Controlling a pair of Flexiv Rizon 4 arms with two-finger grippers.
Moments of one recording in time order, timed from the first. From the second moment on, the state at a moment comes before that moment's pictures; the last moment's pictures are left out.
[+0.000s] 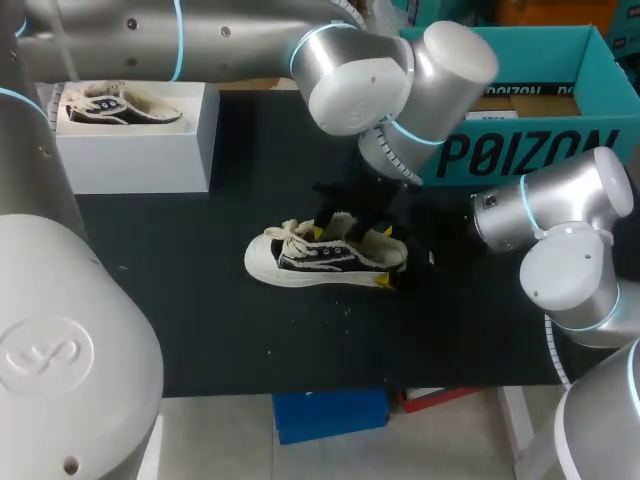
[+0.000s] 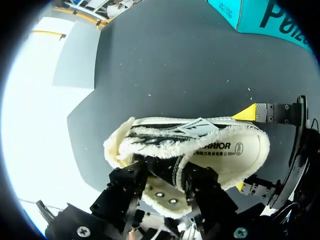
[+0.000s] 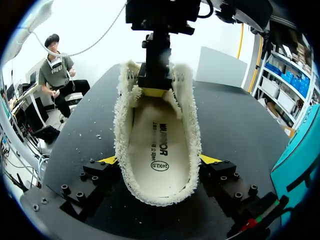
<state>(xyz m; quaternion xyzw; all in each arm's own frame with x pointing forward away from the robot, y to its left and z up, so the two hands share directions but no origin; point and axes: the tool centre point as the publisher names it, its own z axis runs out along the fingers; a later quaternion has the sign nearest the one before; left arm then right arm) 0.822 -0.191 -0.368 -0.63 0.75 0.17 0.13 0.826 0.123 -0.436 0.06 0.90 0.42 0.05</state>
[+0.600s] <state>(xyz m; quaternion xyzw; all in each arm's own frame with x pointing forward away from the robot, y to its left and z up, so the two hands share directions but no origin) 0.825 -0.195 -0.347 -0.64 0.74 0.13 0.16 0.826 0.123 -0.436 0.06 0.90 0.42 0.05</state>
